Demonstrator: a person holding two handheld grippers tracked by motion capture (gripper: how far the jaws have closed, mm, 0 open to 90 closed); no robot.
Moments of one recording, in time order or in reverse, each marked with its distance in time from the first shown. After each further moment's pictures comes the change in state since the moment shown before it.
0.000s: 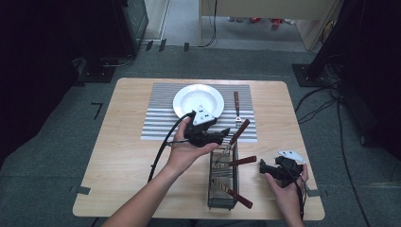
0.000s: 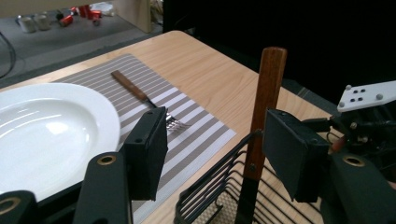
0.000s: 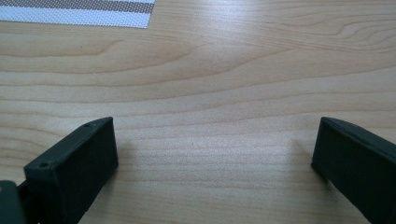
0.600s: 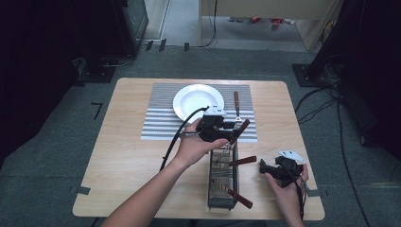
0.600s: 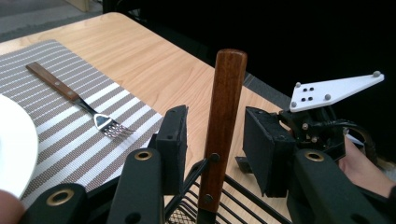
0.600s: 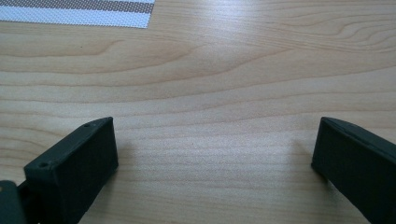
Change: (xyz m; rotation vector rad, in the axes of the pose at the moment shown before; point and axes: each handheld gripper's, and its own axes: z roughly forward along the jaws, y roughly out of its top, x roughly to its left) left arm 0.004 0.010 0.036 0.095 -0.206 -0.021; right arm 0.000 0.000 0.000 0.002 0.000 0.001
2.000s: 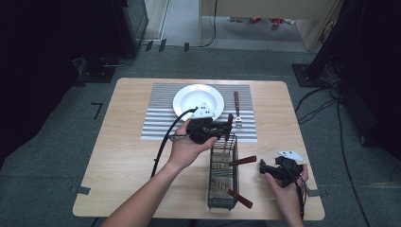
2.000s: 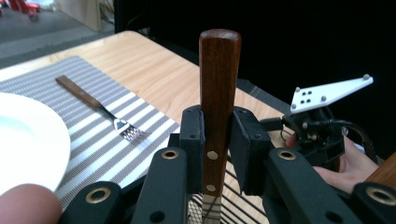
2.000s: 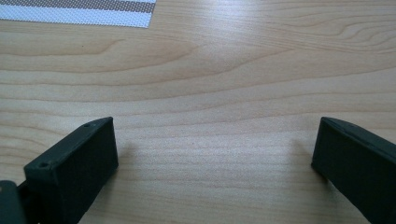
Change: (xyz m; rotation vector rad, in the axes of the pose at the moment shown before) left arm 0.002 -0.010 -0.029 -0.080 0.026 0.019; right arm 0.000 0.000 0.000 0.000 0.004 -0.005
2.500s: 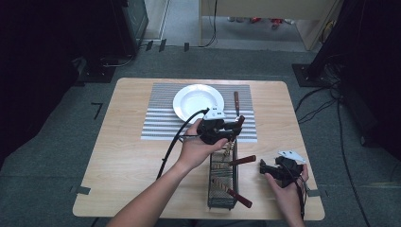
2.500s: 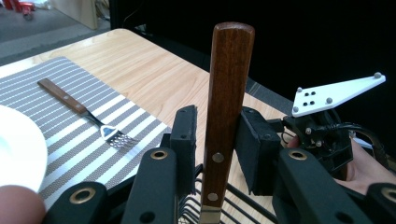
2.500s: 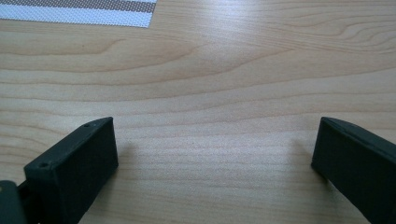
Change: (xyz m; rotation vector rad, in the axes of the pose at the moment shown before) left arm -0.011 0.004 0.025 0.021 0.003 0.024; right arm 0.000 0.000 0.000 0.000 0.003 -0.003
